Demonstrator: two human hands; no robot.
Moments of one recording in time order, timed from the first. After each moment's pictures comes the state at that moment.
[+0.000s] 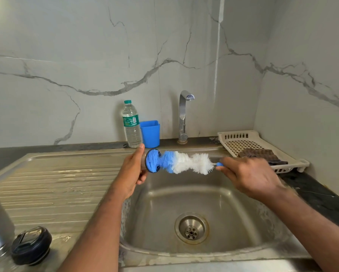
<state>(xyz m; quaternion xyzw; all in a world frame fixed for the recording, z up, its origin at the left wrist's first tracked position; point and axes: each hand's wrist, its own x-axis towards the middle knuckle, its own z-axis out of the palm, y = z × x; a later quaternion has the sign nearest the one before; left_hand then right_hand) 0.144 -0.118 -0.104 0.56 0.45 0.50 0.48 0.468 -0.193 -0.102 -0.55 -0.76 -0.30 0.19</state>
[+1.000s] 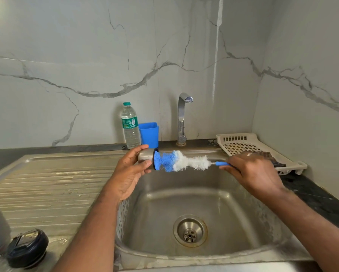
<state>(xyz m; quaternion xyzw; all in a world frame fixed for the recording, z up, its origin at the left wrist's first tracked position) 0.131 -0.110 -0.114 0.54 0.30 0.55 0.57 0.481 -0.187 -0.104 -0.53 -0.73 -0.31 0.29</state>
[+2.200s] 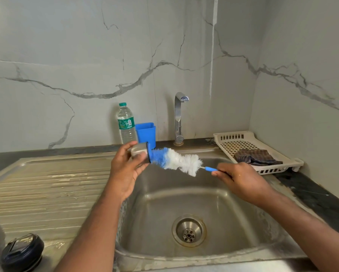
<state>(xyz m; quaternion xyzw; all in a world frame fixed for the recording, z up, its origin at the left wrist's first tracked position) 0.146 -0.111 -0.107 0.45 0.29 0.65 0.54 0.461 -0.194 -0.110 -0.58 -0.76 -0.04 0.28</state>
